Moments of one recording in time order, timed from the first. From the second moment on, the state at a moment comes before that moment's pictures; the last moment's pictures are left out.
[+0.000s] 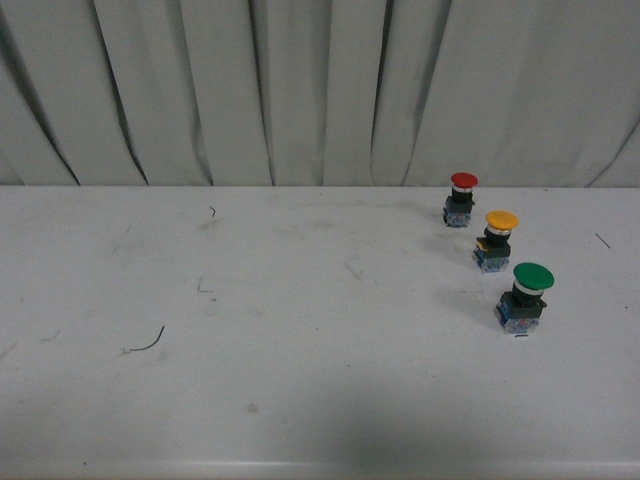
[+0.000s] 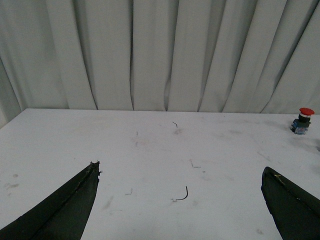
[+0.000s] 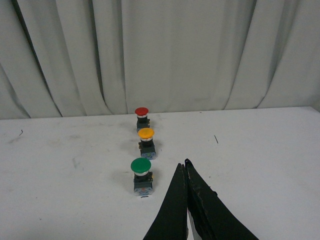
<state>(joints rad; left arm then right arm) 0.00 0.01 0.01 0.00 0.00 -0.01 0.01 0.55 0.05 0.49 0.00 0.00</state>
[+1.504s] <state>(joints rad) 0.00 0.01 0.01 0.00 0.00 -0.01 0.01 0.00 0.01 0.00 0.00 0.00</state>
